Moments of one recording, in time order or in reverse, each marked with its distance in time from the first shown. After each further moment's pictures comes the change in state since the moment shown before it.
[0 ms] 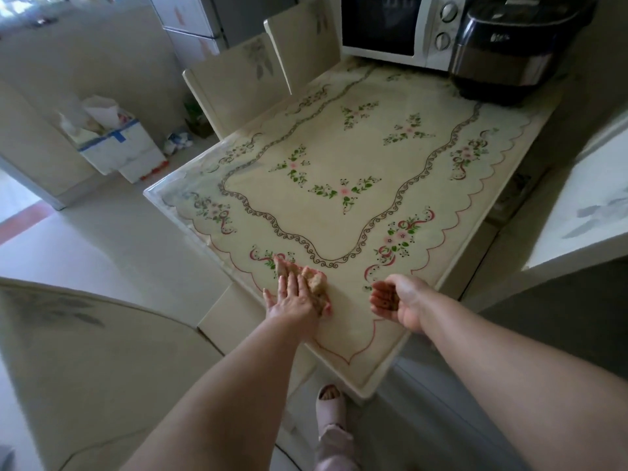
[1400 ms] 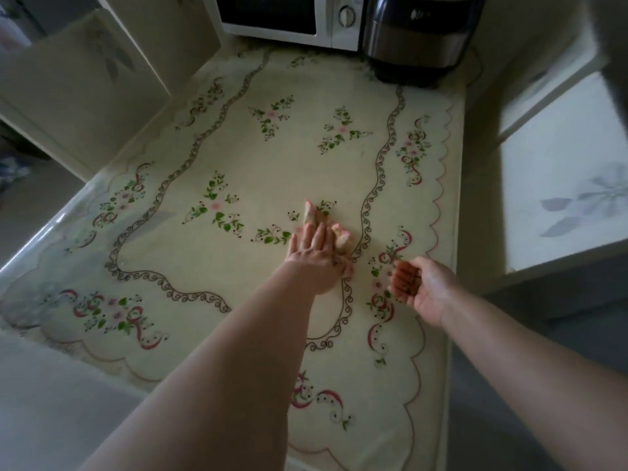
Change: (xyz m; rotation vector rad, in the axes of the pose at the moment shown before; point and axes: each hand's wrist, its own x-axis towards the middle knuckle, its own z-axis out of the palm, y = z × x) left_hand 0.206 0.086 -0.117 0.318 0.036 0.663; right_hand 0.072 -0.097 0.013 0.475 0.368 -0.148
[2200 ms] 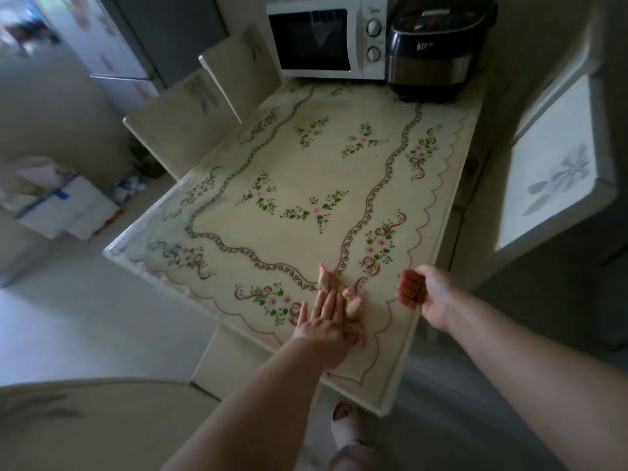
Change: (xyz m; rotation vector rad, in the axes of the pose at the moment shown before) left_hand -0.179 0.102 0.105 -0.001 -0.057 -0.203; right_hand -0.079 0.037 -0.096 -0.086 -0.182 0.004
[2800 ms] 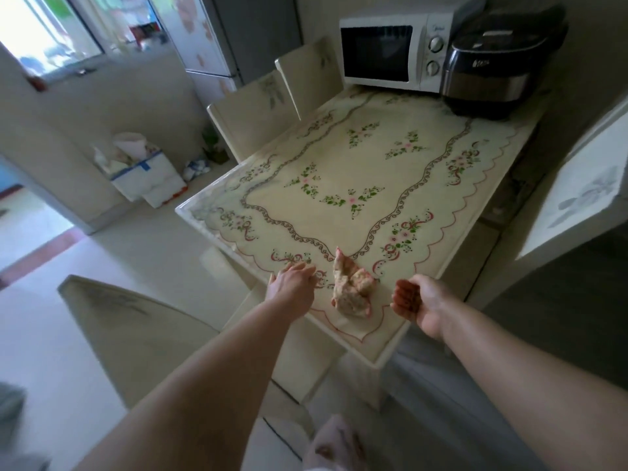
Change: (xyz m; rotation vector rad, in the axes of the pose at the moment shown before) left_hand -0.086 -0.026 -0.032 -0.348 0.400 -0.334; right_hand -0.045 0.036 -0.018 -0.159 -0.192 0.073
